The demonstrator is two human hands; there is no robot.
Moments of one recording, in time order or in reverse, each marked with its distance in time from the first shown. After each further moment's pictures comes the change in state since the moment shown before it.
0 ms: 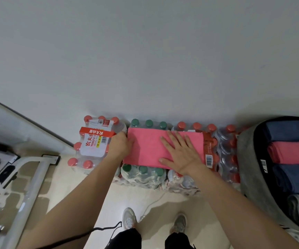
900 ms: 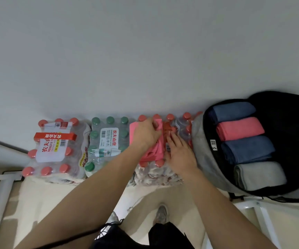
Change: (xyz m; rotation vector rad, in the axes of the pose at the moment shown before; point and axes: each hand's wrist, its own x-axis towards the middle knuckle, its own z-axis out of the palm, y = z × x) left_hand -0.055 0.177 0.093 0.036 -0.002 0.425; right_hand -0.096 0.063 0.030 0.300 0.220 0.419
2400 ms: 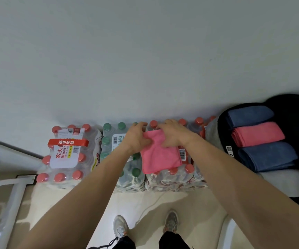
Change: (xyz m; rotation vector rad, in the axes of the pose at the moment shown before) left_hand 0.009 -0.061 -0.047 -0.134 -0.238 -0.020; right_hand 0.106 -0.054 -0.063 -0.080 -0.392 -0.182
